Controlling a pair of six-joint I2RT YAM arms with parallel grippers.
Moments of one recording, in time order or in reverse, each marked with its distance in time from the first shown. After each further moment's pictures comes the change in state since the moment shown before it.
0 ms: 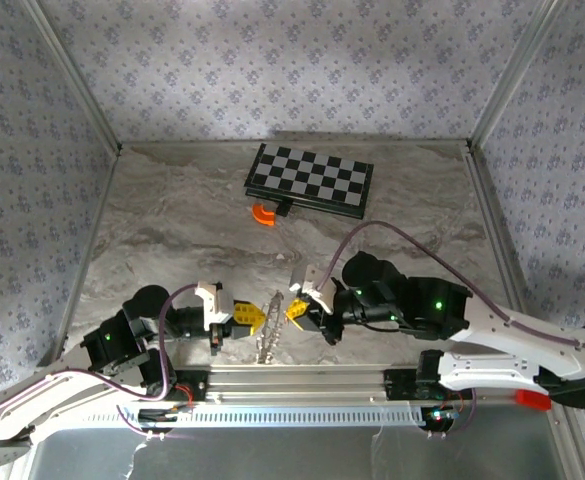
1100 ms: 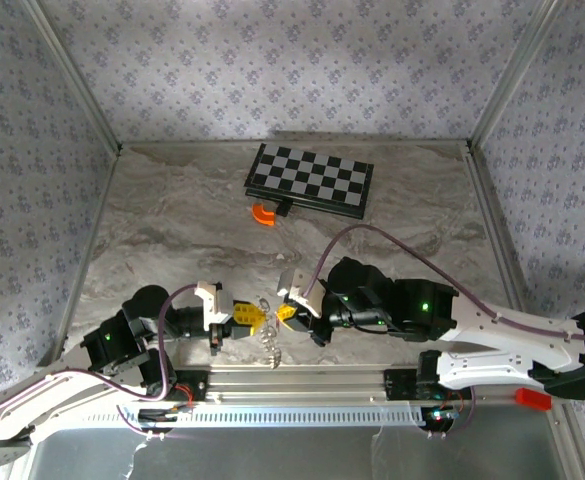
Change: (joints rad) left arm 0.000 0.000 0.000 0.006 0.003 0.001; right arm 0.057 0.056 0.019 0.034 0.075 -0.026
